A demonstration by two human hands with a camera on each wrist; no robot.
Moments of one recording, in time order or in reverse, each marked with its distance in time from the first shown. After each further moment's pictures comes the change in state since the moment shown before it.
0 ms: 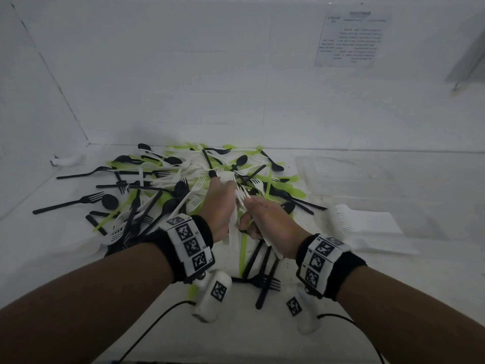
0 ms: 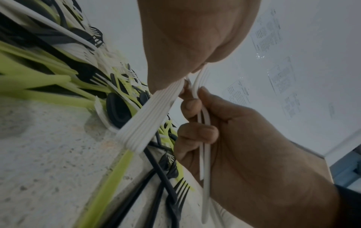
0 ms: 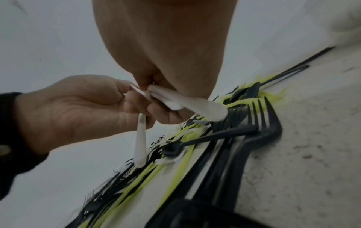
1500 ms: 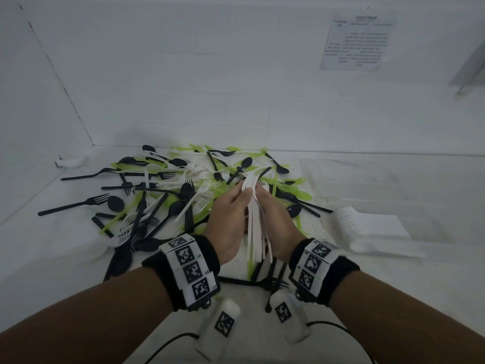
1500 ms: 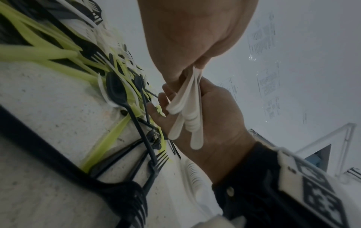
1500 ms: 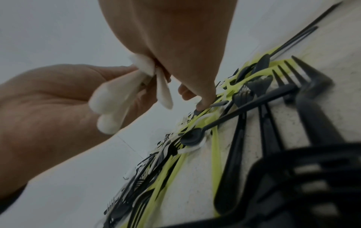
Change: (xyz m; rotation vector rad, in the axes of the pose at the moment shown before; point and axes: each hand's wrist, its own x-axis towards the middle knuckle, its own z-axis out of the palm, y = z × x) left_hand -0.041 0.003 -0.008 -0.155 -0.208 0.032; right_hand 0.013 0.002 0.023 0.337 0.102 -0.107
